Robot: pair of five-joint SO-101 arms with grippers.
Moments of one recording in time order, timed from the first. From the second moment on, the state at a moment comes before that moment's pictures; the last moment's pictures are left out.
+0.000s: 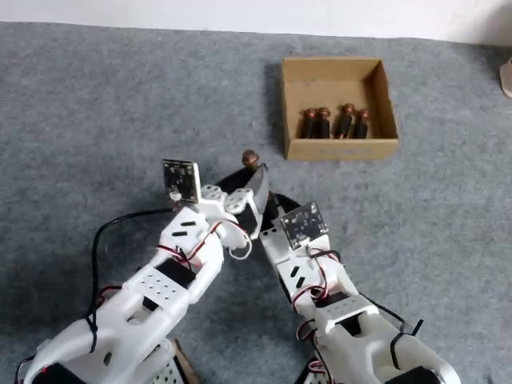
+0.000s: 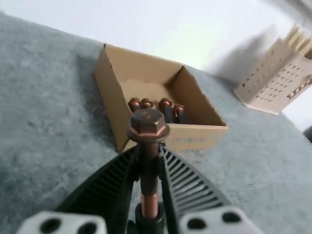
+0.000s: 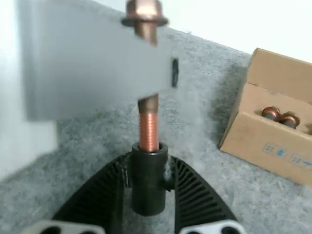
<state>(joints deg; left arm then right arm) 25.4 -37.5 77.8 -21.2 31.7 -28.7 -33.4 95.3 -38.3 10.3</state>
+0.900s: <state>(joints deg) 26.7 -37.6 80.7 -21.1 27.6 -25.8 -58.2 95.6 -14.1 10.3</state>
